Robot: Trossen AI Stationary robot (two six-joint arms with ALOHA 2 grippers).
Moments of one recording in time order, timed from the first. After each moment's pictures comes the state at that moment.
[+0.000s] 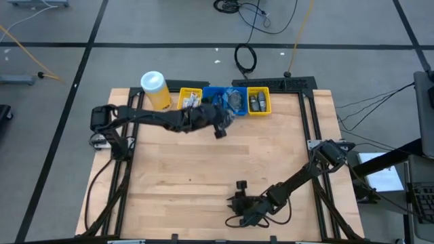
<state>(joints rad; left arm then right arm) 0.15 1.72 1.17 0.05 -0.39 0.19 0.66 2.01 1.05 0.16 0.53 0.30</state>
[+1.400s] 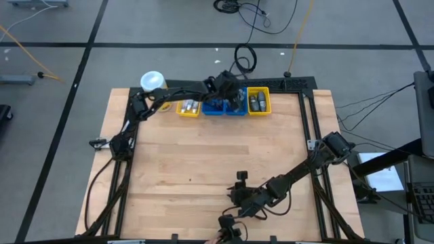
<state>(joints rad) 0.47 2.21 1.78 -0.20 -0.13 0.17 0.59 1.91 1.04 0.01 0.55 0.25</state>
